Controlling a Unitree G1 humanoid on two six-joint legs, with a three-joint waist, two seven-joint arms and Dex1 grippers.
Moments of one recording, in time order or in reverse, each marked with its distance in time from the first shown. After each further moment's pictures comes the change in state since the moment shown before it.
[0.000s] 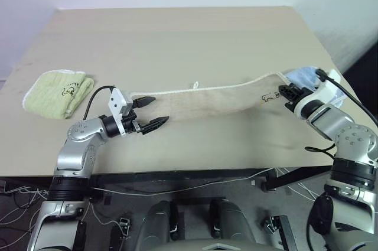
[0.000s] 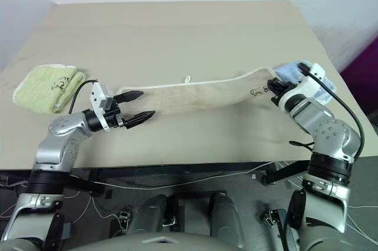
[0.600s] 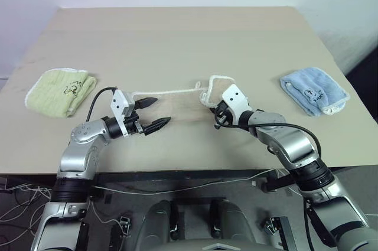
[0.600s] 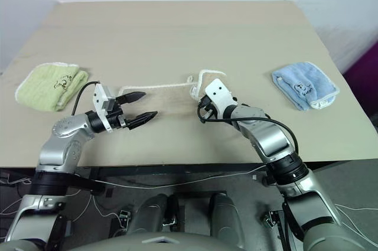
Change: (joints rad) left arm 0.025 -0.020 -0.002 -0.011 0.000 -0.002 0.014; right arm -0.024 0.045 0.647 -0.113 -0.578 -0.225 0.341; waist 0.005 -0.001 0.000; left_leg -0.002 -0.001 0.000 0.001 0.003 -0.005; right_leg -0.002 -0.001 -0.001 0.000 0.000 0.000
